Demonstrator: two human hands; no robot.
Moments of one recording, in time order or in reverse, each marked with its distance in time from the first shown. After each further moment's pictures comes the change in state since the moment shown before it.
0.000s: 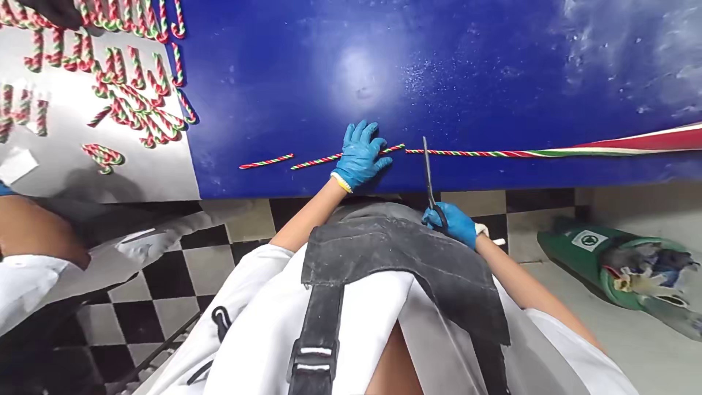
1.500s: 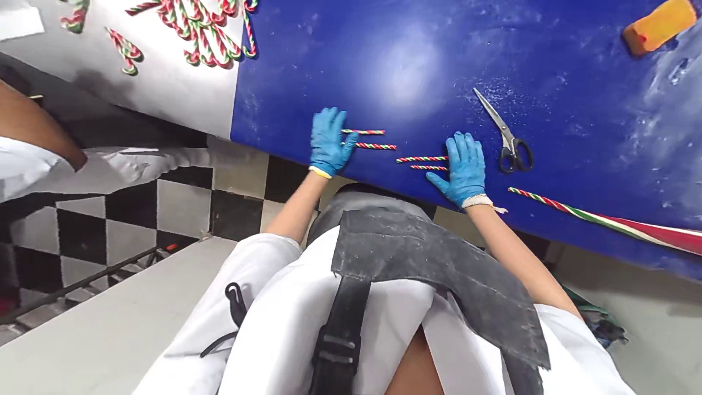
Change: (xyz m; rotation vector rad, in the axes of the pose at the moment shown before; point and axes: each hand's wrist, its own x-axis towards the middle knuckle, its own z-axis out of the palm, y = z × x) left_hand -0.129 -0.155 0.002 -0.028 0.414 -0.507; right_hand 0.140 -0.100 -0.007 -1.251 0.537 -0.587
